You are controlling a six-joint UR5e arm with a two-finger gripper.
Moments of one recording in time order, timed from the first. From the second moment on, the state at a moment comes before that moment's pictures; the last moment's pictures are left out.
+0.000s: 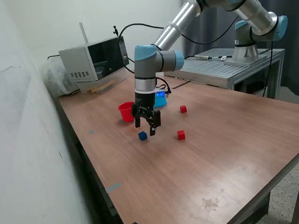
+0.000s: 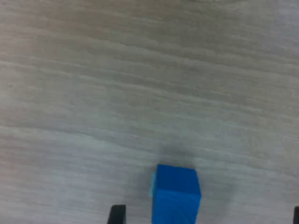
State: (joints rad) arm 0.00 -0.57 1.09 -2.35 -1.58 2.99
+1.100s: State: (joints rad) arm -0.04 -0.53 1.08 -2.36 -1.58 2.95
